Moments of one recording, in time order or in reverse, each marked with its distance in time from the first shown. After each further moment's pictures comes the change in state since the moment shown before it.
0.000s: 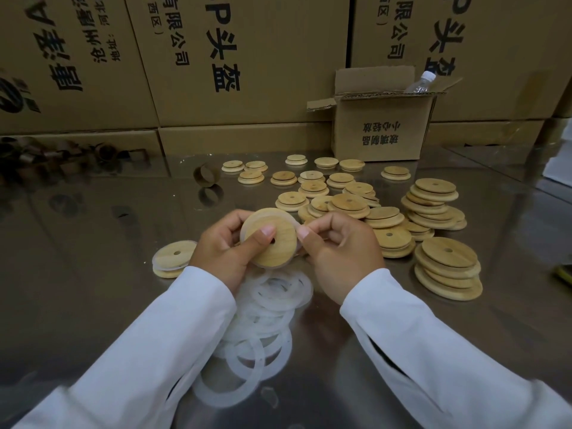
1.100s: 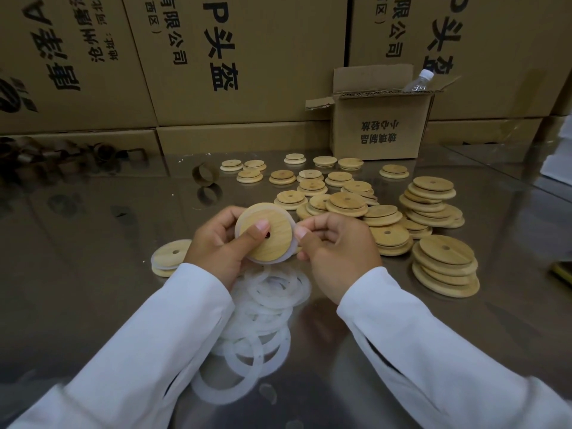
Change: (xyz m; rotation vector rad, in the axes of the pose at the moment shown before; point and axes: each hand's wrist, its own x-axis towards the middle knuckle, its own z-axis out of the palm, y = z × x) left_hand 0.001 0.000 -0.002 -0.015 -0.009 0.021; right_hand 0.000 -0.003 -0.003 -0.024 -0.074 0.000
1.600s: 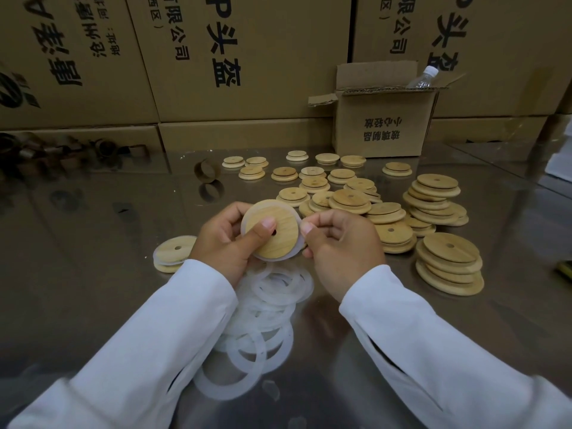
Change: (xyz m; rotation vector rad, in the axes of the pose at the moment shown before) left_hand 0.002 -0.004 0.000 0.014 -0.020 0.028; right_hand -0.002 0.000 0.001 -0.018 0.026 -0.017
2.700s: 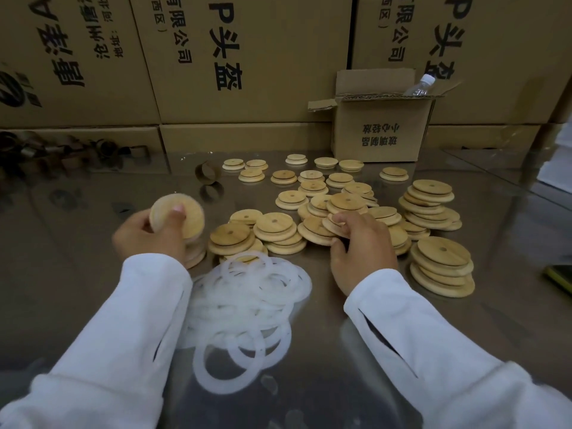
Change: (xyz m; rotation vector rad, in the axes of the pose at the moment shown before) left_hand 0.009 0.008 -0.044 0.371 0.887 -0.039; right_hand 0.021 0.036 -0.023 -0.751 0.112 -0.129
